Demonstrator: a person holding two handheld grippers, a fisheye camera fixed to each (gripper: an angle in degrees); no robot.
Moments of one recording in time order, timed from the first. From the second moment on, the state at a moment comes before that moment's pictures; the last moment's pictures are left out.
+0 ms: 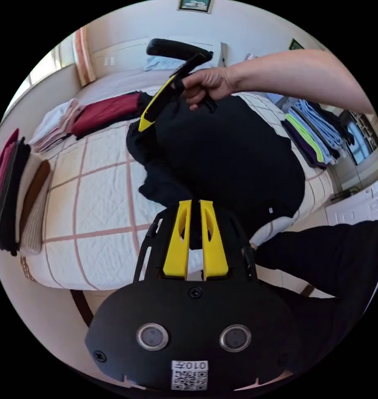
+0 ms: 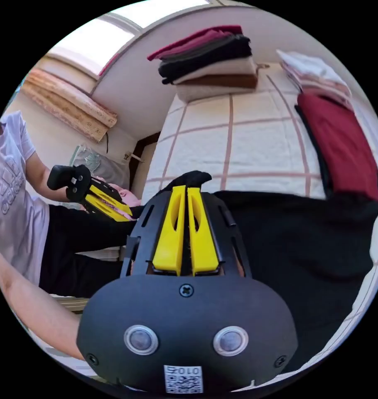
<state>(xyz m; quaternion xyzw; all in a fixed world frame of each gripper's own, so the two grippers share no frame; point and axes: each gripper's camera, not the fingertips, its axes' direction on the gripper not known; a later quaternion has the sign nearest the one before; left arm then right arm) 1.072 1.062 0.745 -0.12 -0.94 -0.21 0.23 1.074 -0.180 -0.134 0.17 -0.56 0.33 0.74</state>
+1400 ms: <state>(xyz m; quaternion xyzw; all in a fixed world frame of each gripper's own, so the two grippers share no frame) 1.315 1.151 0.645 0.26 -0.92 -0.20 0.21 1.027 -0.280 -0.049 0.11 -0.50 0.12 0.85</state>
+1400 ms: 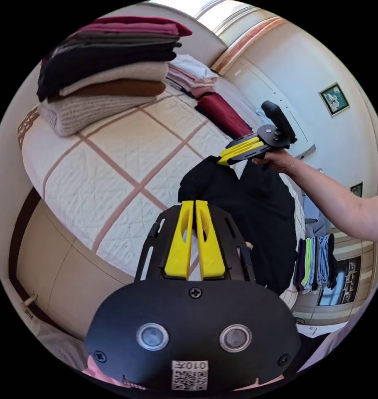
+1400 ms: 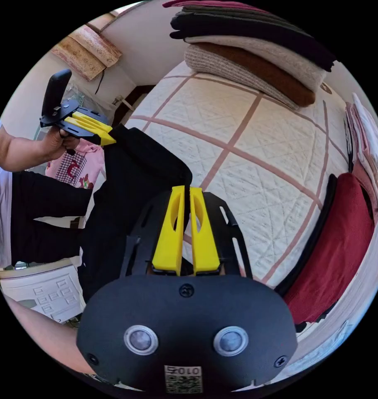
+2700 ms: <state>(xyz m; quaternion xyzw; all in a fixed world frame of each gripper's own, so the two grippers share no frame) 1.134 1.160 0.590 0.36 -0.79 -0.36 0.34 0.415 0.120 -0.276 0.02 -0.49 0.87 0.03</state>
